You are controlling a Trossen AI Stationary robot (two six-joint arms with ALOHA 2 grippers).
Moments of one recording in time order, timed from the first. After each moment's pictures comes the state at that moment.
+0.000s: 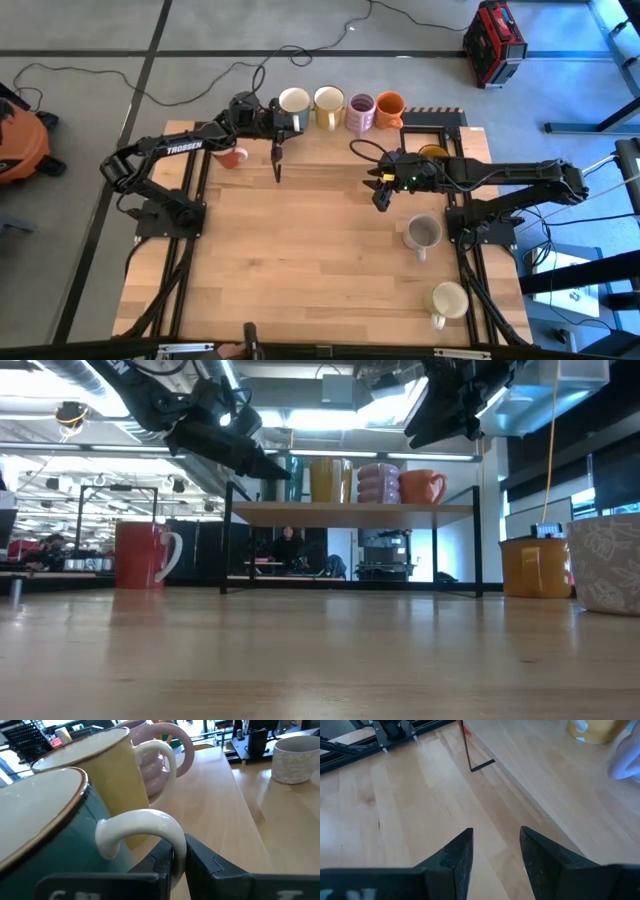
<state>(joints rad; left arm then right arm) 0.75 1.42 0.84 0.25 0.49 0.43 -0.07 1.15 0.95 -0.44 0.23 0.35</state>
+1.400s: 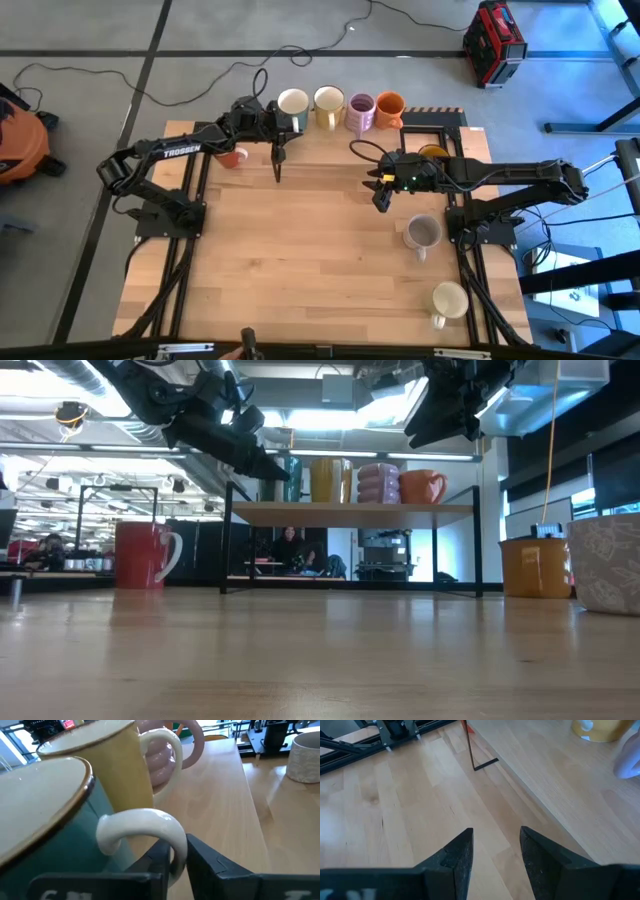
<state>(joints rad) 0.69 1.39 0.84 0.19 0.35 0.37 -0.07 1.15 0.95 -0.44 0.22 0.35</state>
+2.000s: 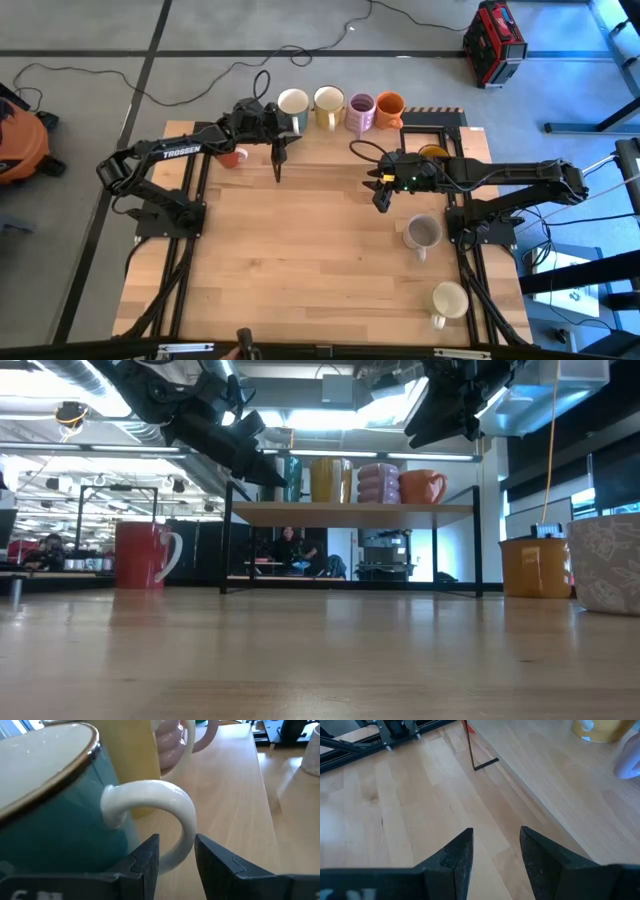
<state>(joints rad) 0.68 1.38 0.84 0.13 0.27 0.33 -0.07 1.15 0.95 -0.44 0.22 0.34</state>
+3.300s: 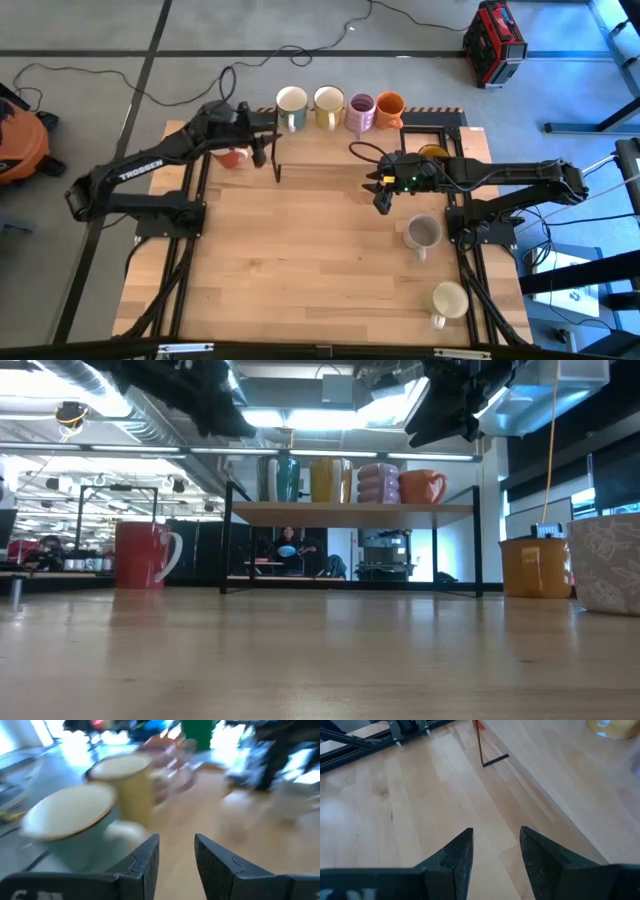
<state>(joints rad) 0.62 1.00 0.84 -0.13 0.19 0.14 -0.07 1.15 0.95 -0.45 0.17 0.34</state>
